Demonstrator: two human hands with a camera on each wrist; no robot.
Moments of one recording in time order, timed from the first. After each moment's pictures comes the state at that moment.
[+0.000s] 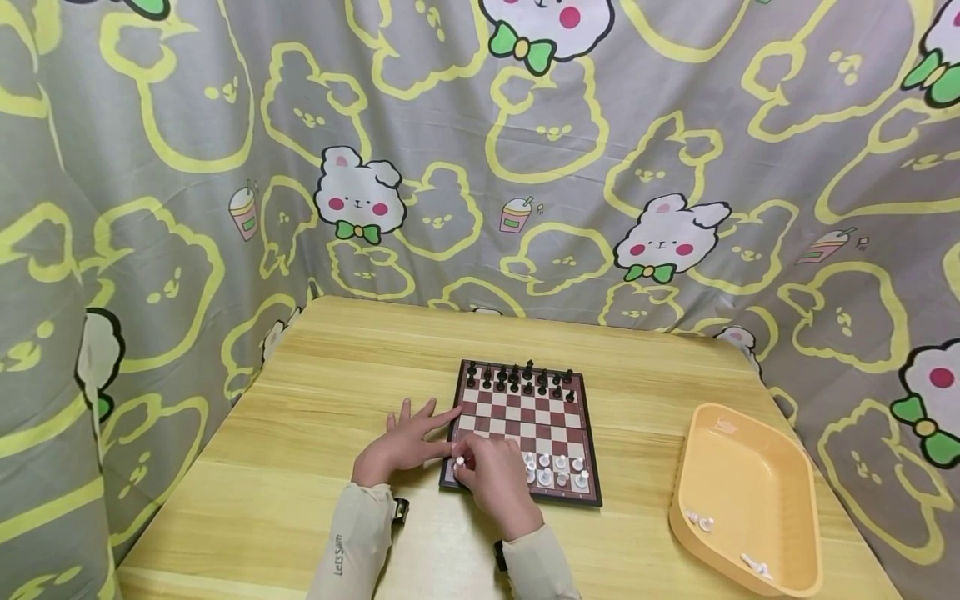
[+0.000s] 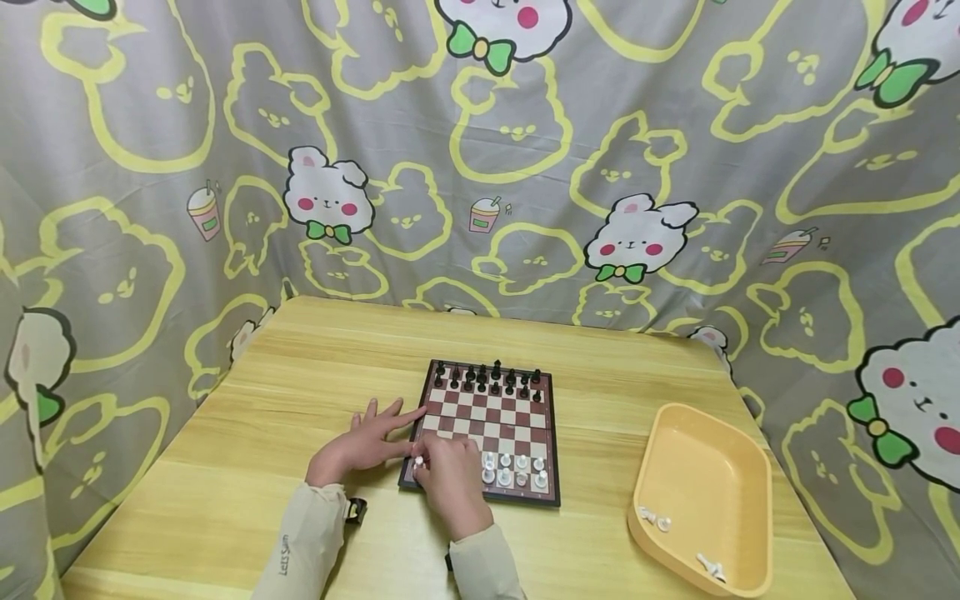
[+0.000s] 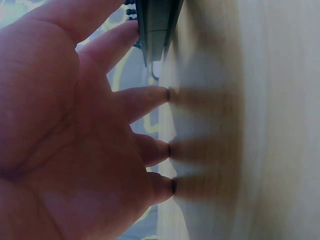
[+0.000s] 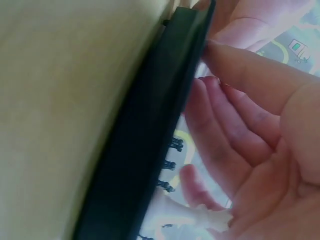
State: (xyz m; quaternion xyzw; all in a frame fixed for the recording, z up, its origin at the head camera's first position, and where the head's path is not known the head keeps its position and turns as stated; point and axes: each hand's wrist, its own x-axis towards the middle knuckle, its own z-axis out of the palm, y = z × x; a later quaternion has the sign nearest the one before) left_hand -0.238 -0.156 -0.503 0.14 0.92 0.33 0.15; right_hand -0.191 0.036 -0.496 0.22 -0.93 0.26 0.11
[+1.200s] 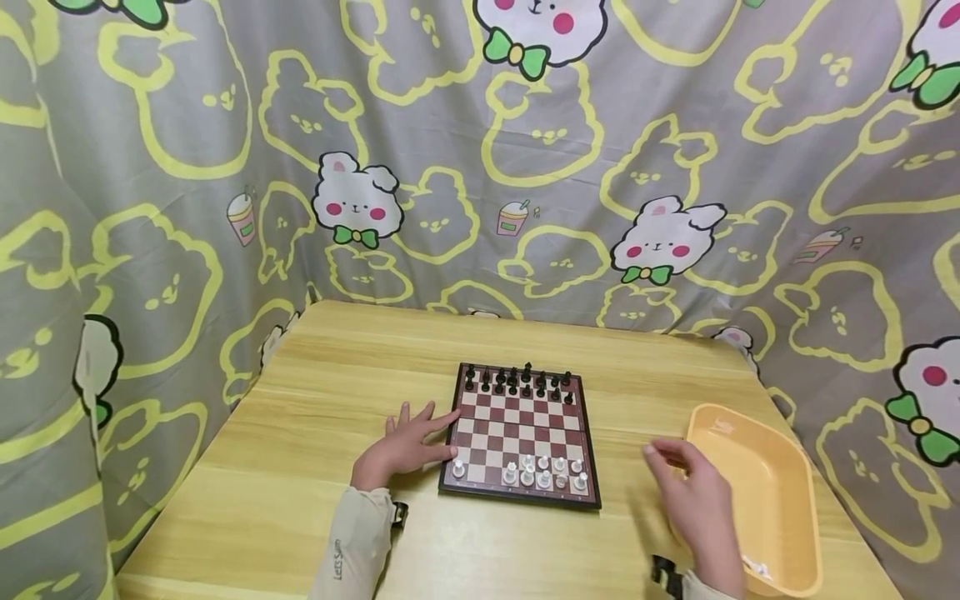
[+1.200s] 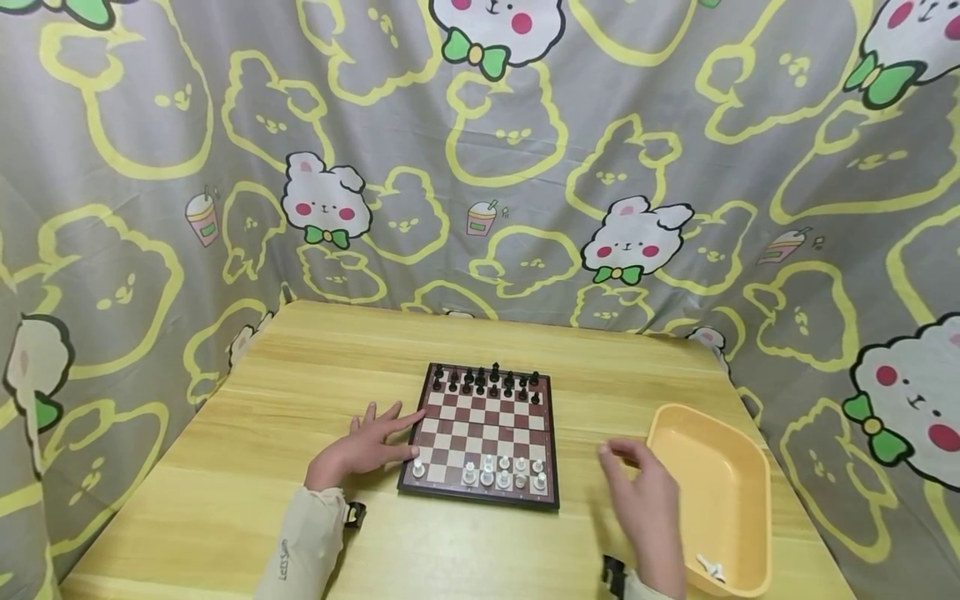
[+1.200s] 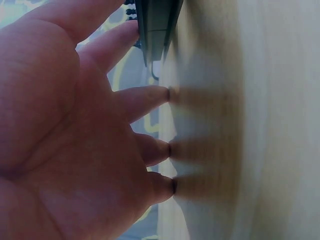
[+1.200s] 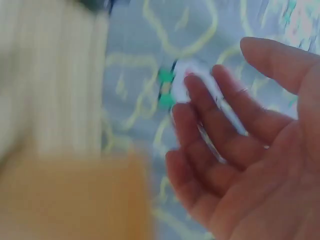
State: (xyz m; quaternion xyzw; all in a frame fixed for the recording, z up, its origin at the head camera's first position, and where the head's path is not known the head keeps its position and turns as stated) left_hand -0.238 -0.154 -0.504 0.14 0.92 0.33 0.16; right_hand -0.155 0.248 -0.449 -0.08 -0.91 0.38 0.12
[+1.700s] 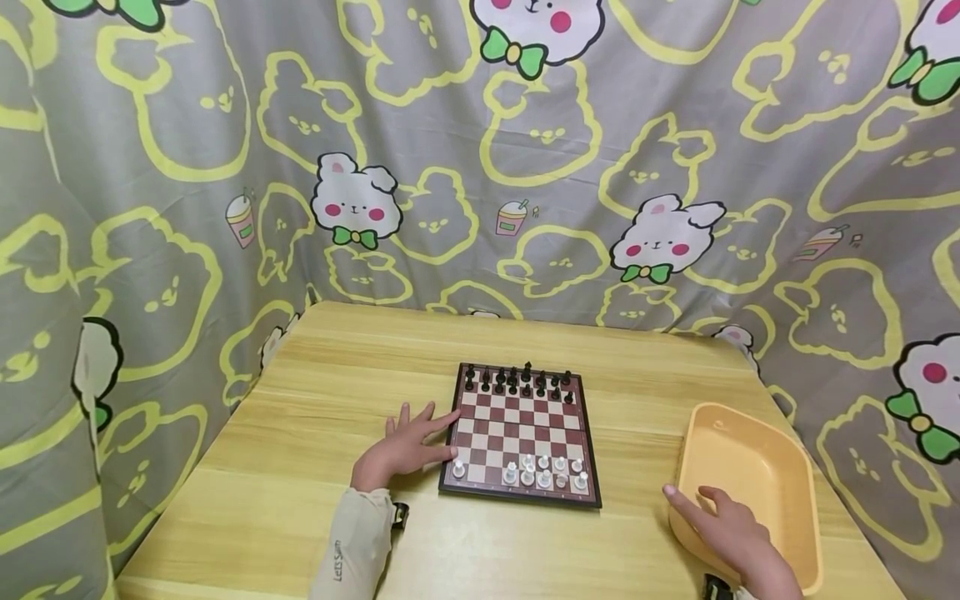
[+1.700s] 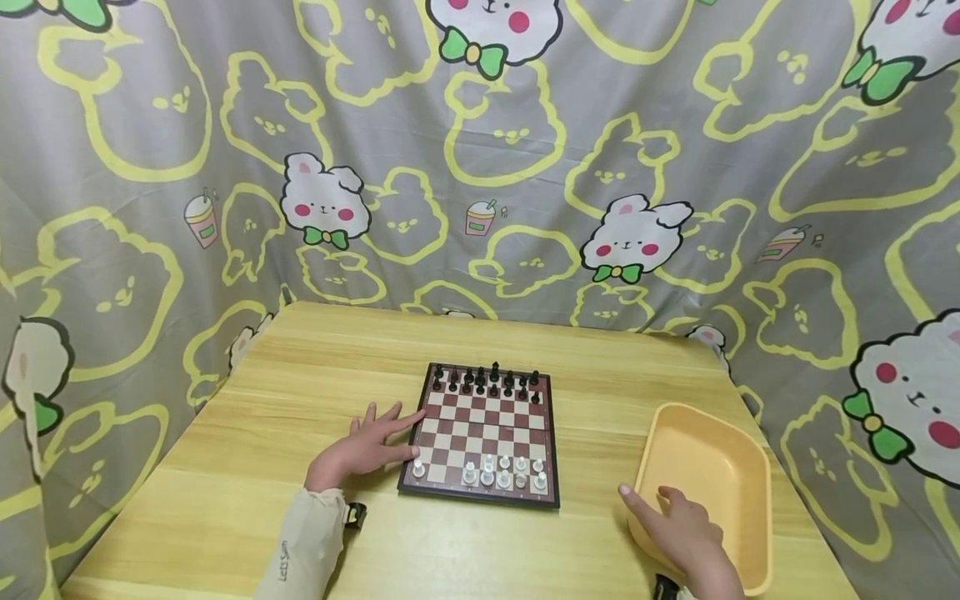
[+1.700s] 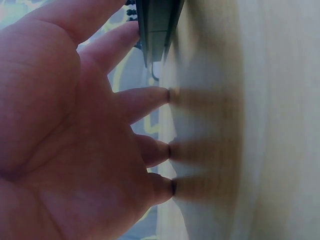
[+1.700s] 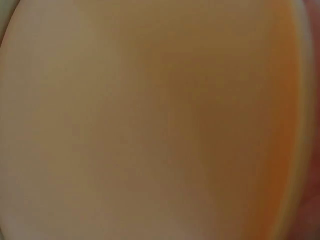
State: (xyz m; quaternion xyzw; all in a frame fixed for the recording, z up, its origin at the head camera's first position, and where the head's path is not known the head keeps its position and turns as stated) left_hand -0.237 -0.155 -0.504 0.14 0.92 0.34 0.16; right_hand -0.150 0.324 -0.471 -0.09 -0.94 0.27 -0.20
